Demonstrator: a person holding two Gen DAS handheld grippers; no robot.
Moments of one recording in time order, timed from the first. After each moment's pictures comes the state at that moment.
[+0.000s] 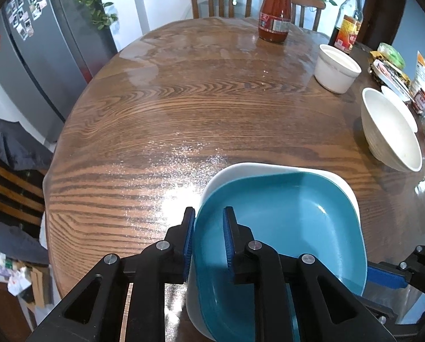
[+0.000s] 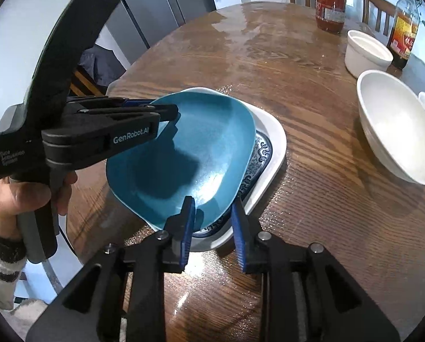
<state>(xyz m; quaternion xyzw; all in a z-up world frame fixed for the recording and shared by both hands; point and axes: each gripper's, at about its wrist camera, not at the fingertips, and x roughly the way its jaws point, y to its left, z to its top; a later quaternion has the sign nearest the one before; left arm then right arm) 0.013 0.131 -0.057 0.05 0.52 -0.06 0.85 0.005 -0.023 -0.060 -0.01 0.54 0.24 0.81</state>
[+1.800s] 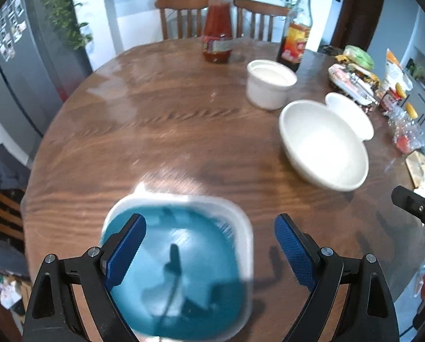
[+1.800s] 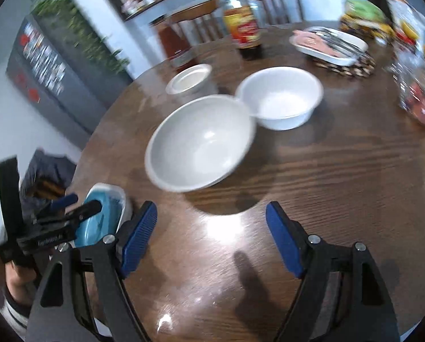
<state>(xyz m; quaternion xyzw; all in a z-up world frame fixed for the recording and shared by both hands) 0.013 0.033 -0.019 0.04 0.49 -0.11 0.86 -0.012 -0.232 -0.019 0.19 0.46 0.06 0.86</state>
